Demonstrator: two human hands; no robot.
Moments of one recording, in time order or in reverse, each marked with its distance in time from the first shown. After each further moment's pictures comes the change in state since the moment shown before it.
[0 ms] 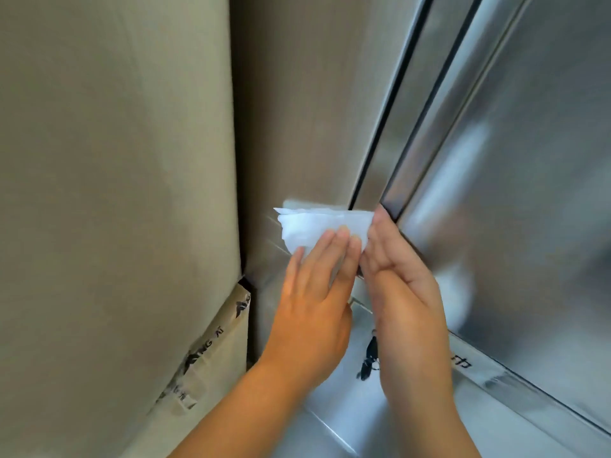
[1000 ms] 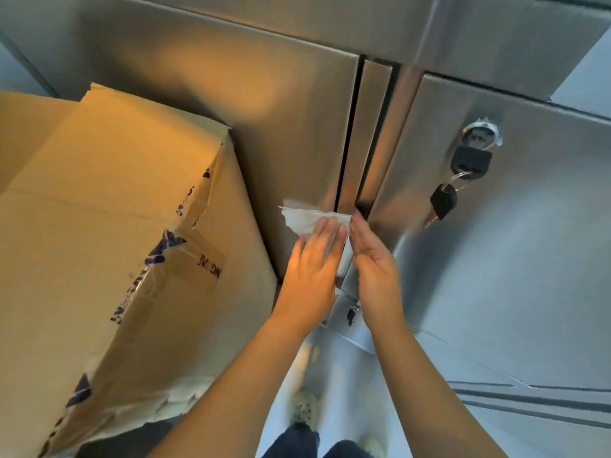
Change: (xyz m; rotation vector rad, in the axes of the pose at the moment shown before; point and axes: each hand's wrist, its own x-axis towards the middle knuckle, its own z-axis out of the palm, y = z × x) left_hand 0.184 0.083 -0.179 0.068 -0.379 0.077; right_hand 0.036 -0.233 0.054 -0.008 0.110 0.210
